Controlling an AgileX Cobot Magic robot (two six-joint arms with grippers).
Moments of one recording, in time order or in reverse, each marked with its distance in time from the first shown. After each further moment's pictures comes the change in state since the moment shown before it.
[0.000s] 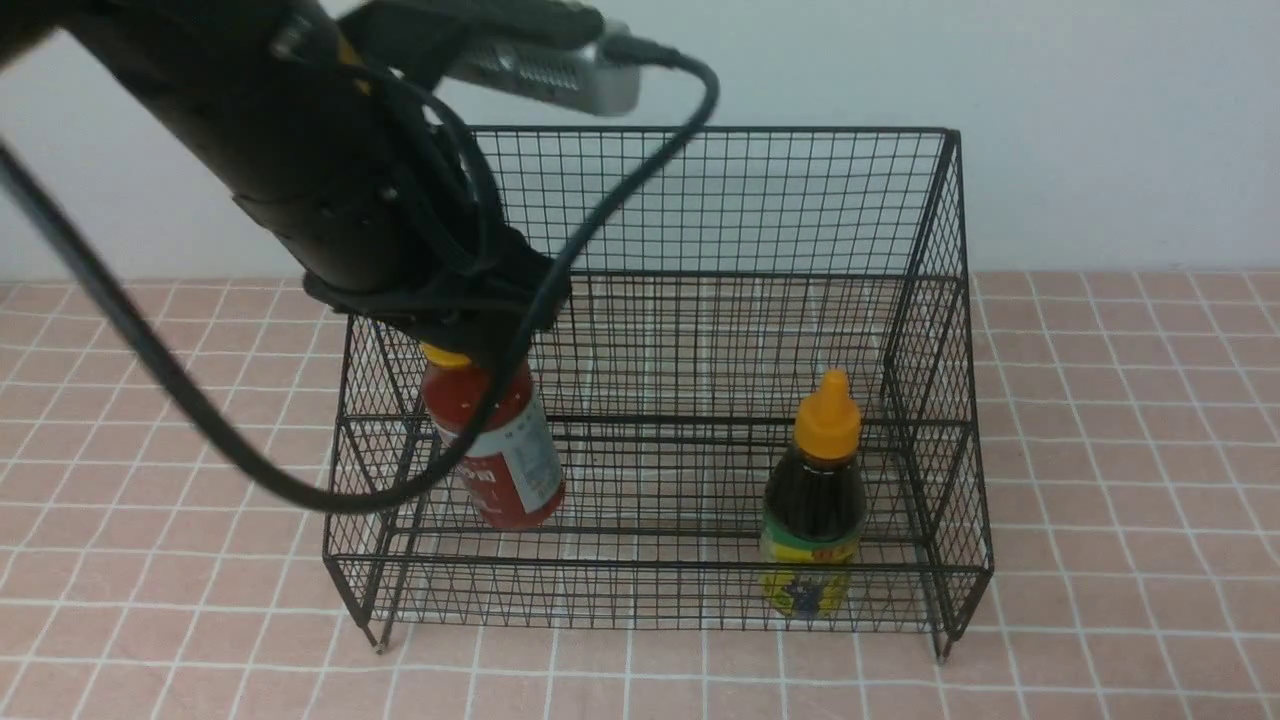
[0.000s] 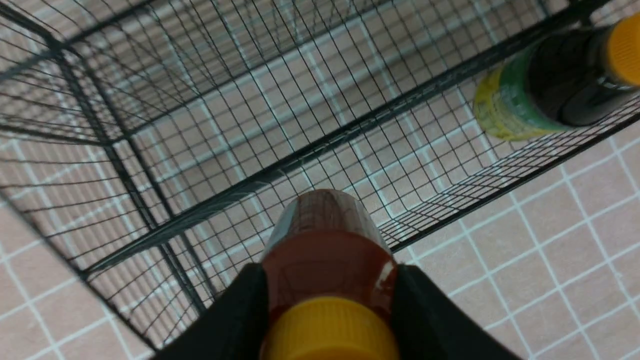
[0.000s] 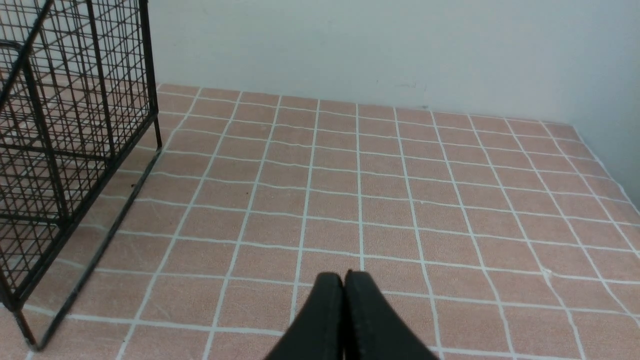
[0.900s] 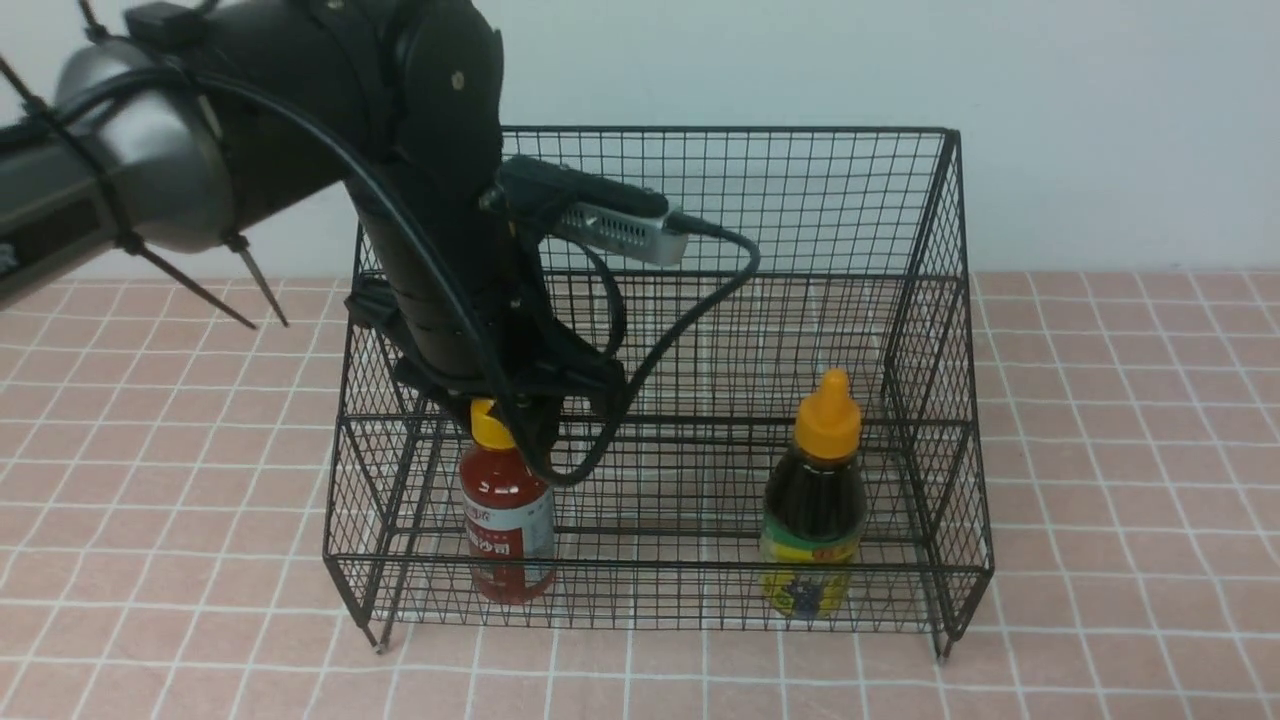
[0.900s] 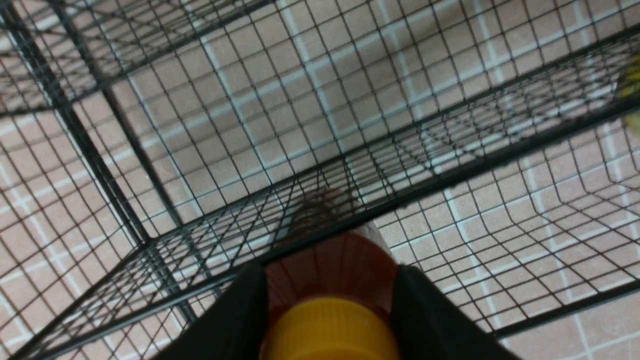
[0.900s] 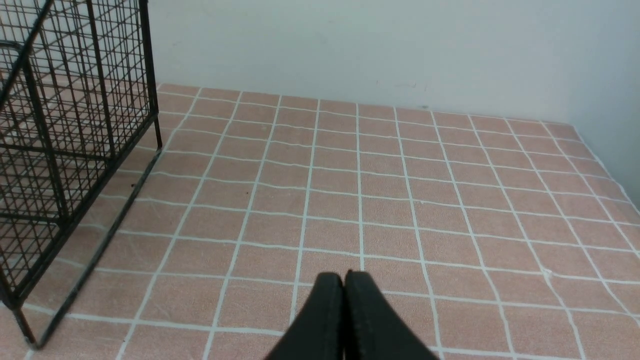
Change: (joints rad) right arm 0.000 0.000 0.000 0.000 0.000 0.000; left arm -0.004 0.219 -0.004 0.062 -0.022 -0.081
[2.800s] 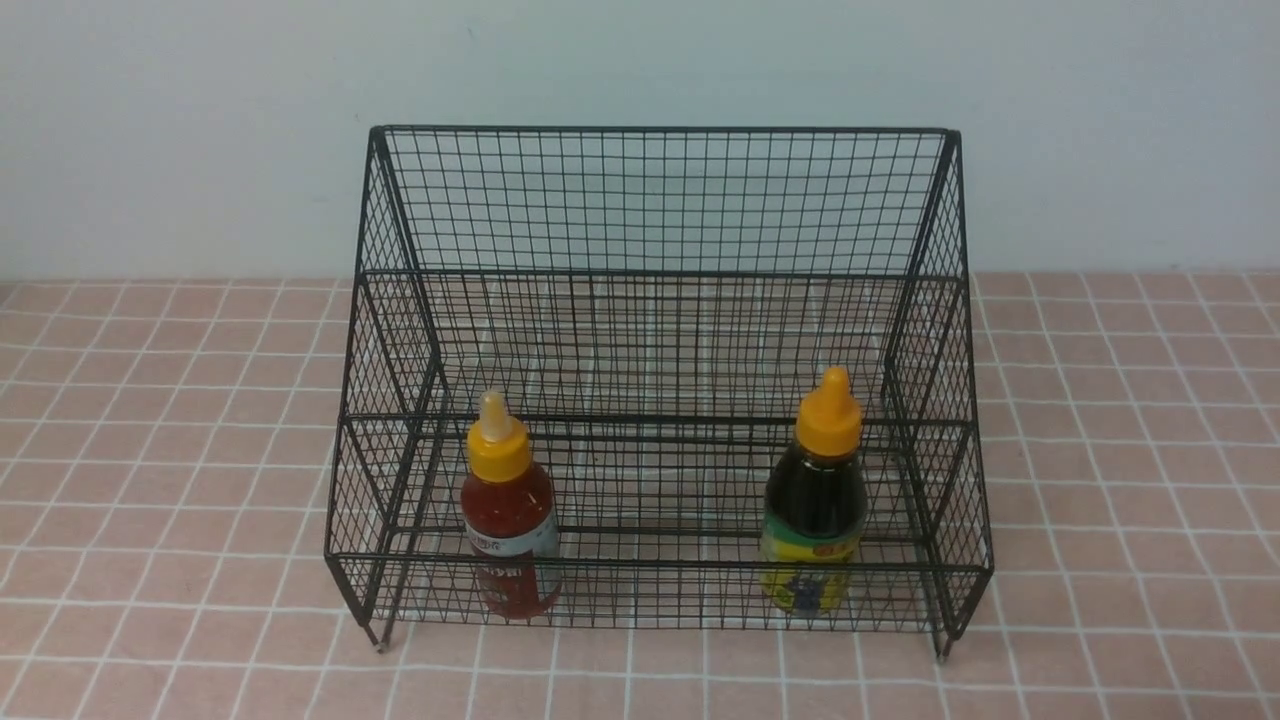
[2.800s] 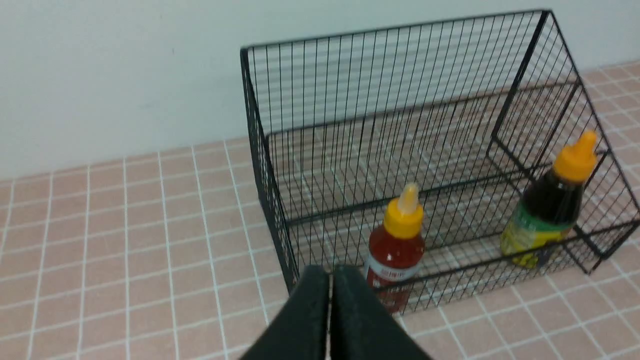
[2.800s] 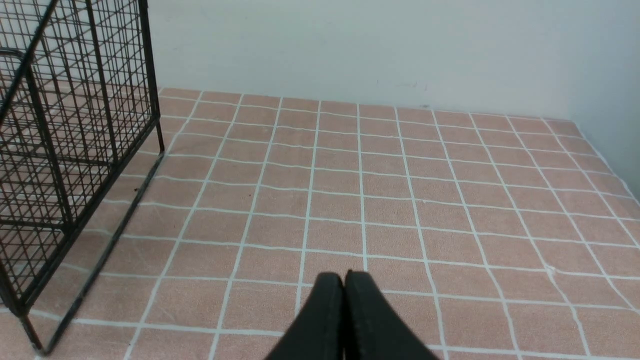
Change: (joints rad) right arm 0.000 0.000 0.000 0.000 0.000 0.020; left arm -0.005 -1.352 0.657 0.183 -0.260 -0.148
